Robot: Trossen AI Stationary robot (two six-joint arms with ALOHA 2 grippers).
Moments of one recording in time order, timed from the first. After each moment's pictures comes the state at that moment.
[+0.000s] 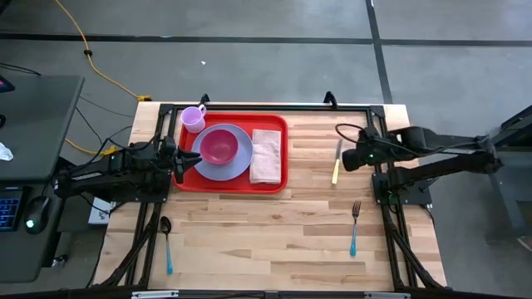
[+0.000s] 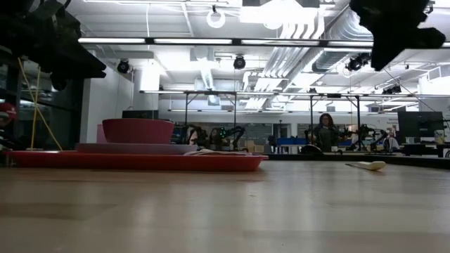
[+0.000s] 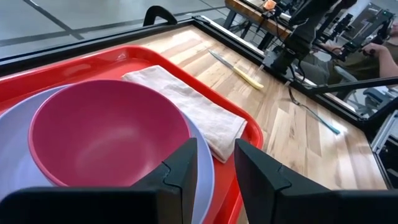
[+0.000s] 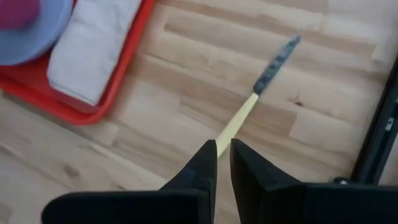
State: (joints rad) left arm 0.15 0.08 0.31 -0.52 -0.16 -0.46; right arm -0.03 0.90 0.99 -1.24 0.27 1.18
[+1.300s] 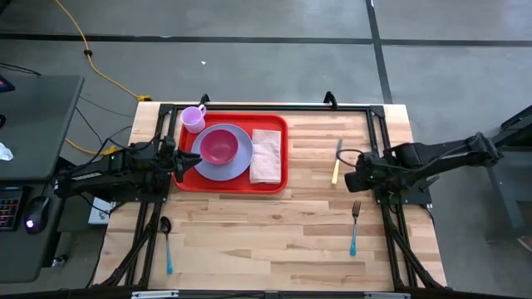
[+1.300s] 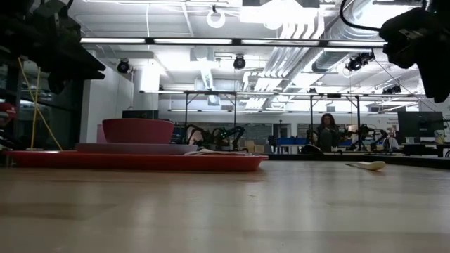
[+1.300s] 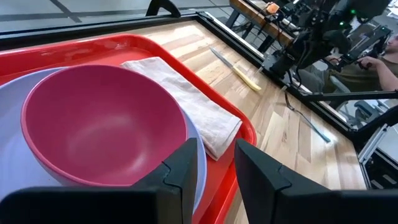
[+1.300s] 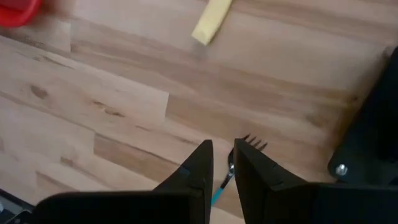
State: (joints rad) left arm 0.15 0.08 0.31 -0.54 -0.16 -0.56; right arm 0.15 0.80 0.72 -1.15 -0.03 1.50
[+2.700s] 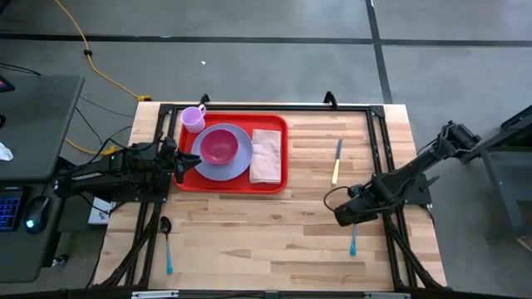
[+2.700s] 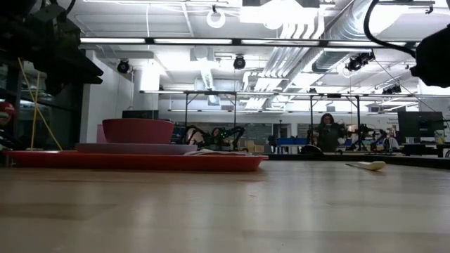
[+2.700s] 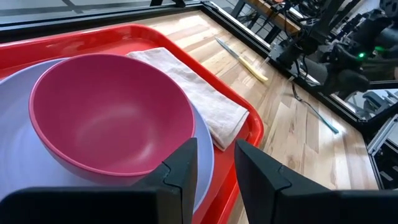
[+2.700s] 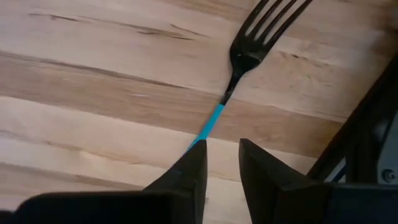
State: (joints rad) left arm 0.15 0.08 0.31 -0.58 -0.16 -0.55; right arm 0.54 1.22 0.72 -0.93 -0.22 1.91
